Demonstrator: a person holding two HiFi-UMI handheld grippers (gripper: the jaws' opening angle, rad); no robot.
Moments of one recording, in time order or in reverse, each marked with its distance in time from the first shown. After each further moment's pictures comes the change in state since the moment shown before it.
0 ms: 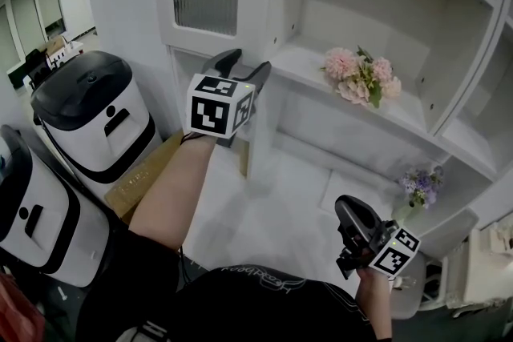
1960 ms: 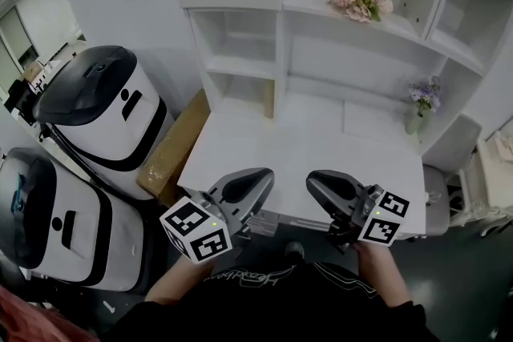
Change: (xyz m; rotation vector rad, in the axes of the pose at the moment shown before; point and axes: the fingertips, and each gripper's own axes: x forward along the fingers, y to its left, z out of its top) left arm -0.382 -0.117 -0.107 -0.500 0.073 -0.607; right arm 0.052 0.225 -0.142 0.004 0.063 0.028
